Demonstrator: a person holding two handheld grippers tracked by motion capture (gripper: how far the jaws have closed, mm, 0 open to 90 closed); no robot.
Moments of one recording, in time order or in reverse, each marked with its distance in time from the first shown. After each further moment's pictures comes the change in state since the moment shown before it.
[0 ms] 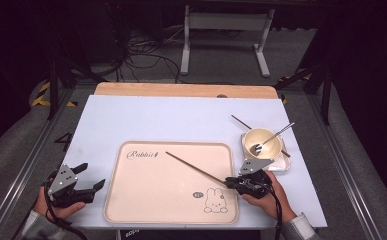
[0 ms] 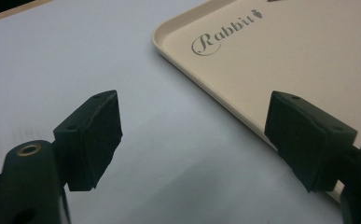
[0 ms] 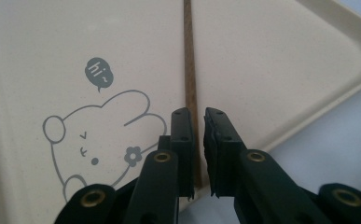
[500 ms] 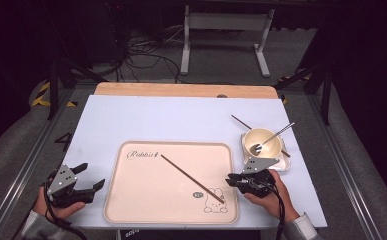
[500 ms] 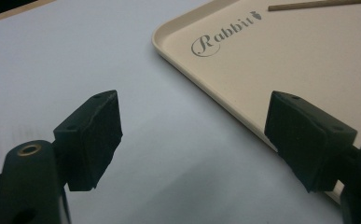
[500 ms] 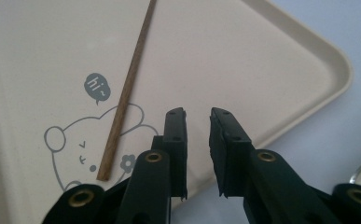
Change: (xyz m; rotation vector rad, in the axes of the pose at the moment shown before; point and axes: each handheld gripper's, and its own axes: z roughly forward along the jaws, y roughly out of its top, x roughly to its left) left arm 0.000 0.000 -0.001 -0.004 -0.002 -0.003; right arm -0.001 0.003 -0.013 -0.056 -0.032 -0.014
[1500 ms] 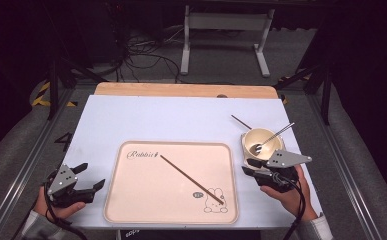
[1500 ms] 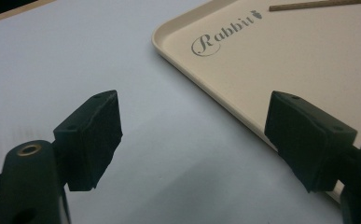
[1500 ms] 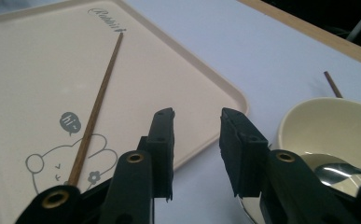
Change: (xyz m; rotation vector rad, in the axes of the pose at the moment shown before) left arm 0.000 0.000 0.001 0.001 0.002 0.003; right arm -0.013 0.006 -0.058 -0.159 -0.150 -0.001
